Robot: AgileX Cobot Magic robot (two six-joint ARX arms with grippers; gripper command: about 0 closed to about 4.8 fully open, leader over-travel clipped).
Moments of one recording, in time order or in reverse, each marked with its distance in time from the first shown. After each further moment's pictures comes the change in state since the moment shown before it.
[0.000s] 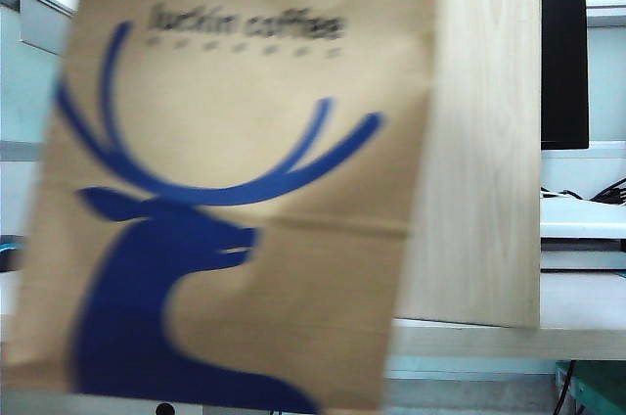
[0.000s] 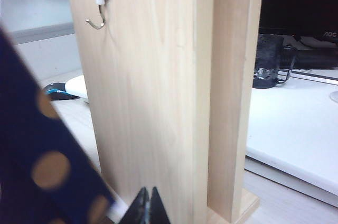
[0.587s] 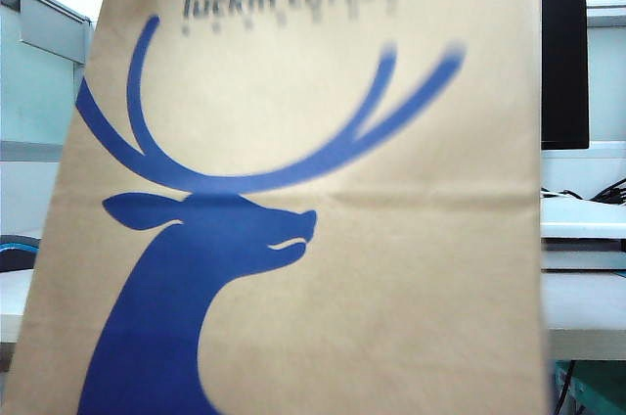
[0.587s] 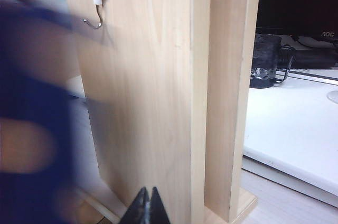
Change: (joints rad) left arm -0.050 0.011 0.000 0.003 -0.044 -0.025; right arm -0.006 0.000 0.000 0.000 0.000 0.000
